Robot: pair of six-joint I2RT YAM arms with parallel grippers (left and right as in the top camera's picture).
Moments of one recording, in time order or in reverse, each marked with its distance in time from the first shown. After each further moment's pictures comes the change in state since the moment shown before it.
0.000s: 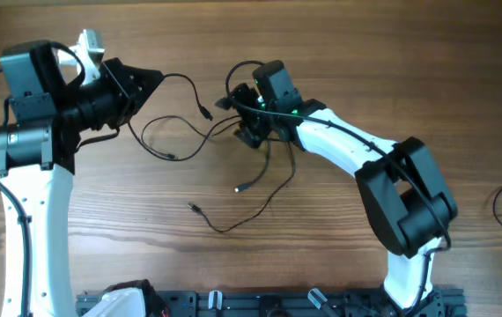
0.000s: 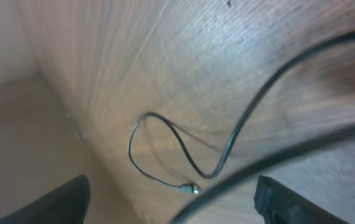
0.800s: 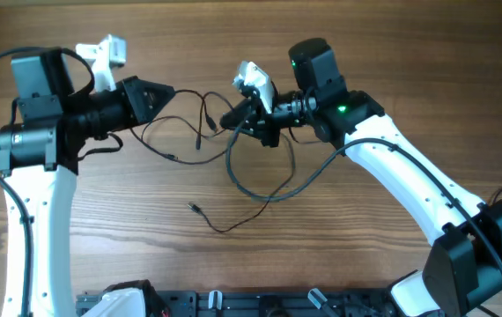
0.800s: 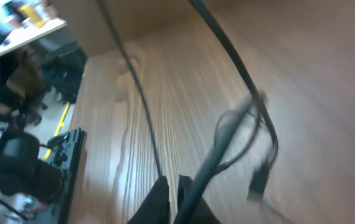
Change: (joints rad) left arm -0.025 0.000 -0.001 -0.118 0.047 0.423; right arm -0.059 -0.361 -0.004 -0.215 -0.521 -1.742
